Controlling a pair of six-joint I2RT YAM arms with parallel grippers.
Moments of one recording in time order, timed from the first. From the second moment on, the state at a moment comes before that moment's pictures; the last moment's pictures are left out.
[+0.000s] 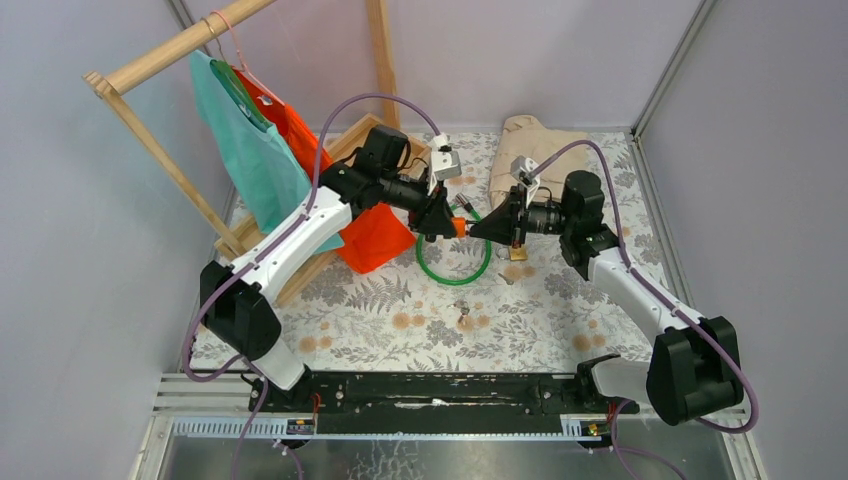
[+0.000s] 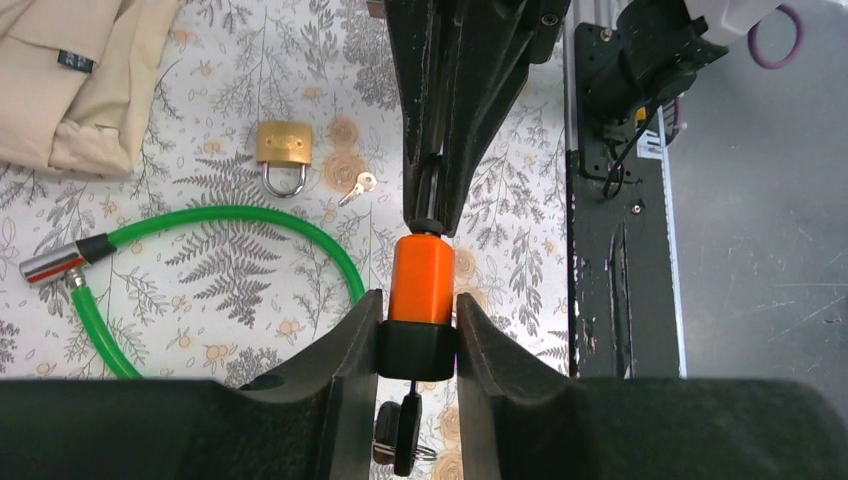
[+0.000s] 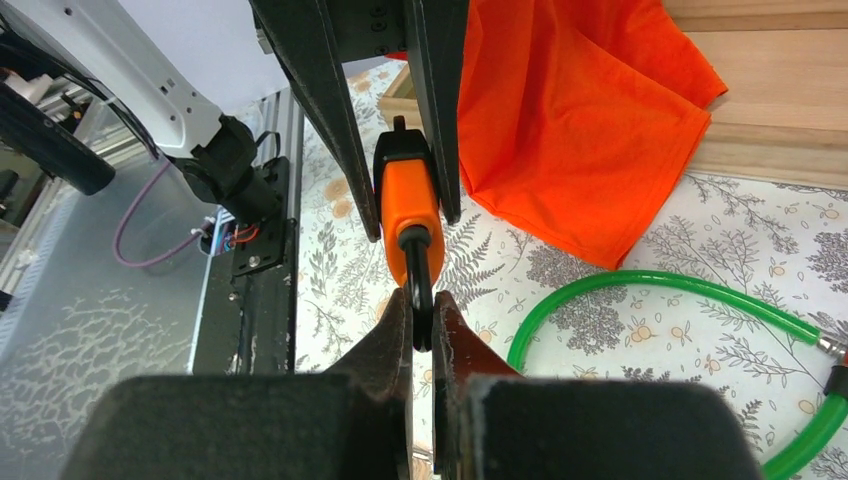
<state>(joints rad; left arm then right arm) -0.55 1.63 1.56 -0.66 0.92 0.36 0.30 1.25 0.81 0.27 -1.13 0.13</state>
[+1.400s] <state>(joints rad) -0.46 1.52 1.23 -0.11 1.15 0.19 0.23 1.26 0.80 0.37 -1.22 0.37</state>
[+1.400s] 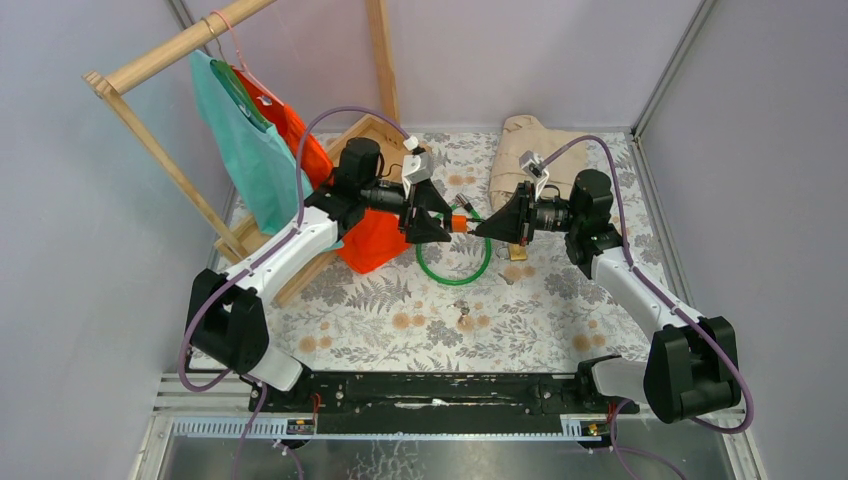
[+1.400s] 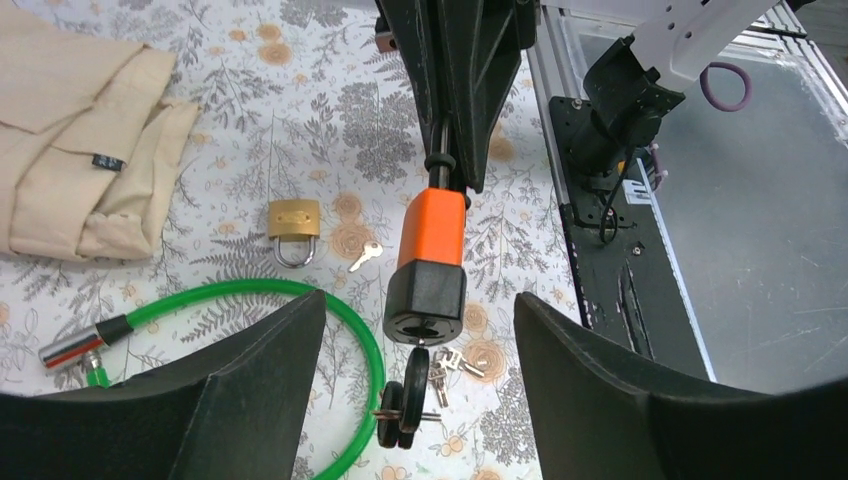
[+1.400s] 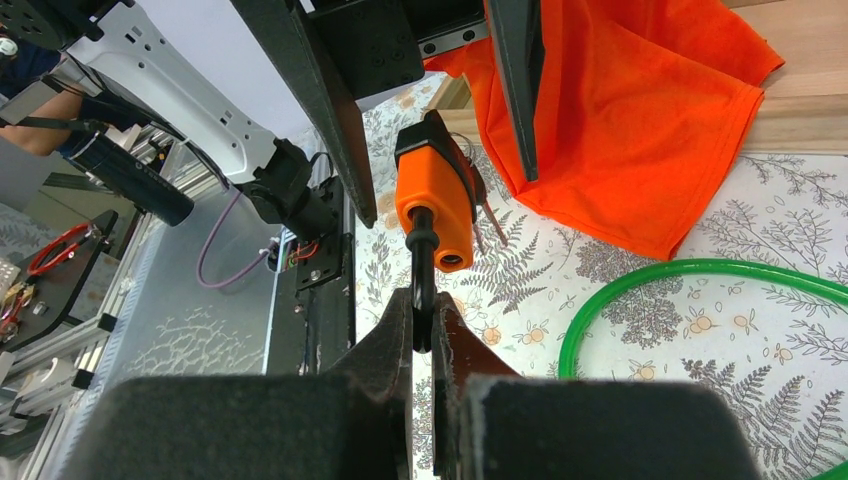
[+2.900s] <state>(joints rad) -0.50 1.59 1.20 -0.04 1.19 0.03 0.22 1.23 0.85 0.05 -1.21 -0.01</state>
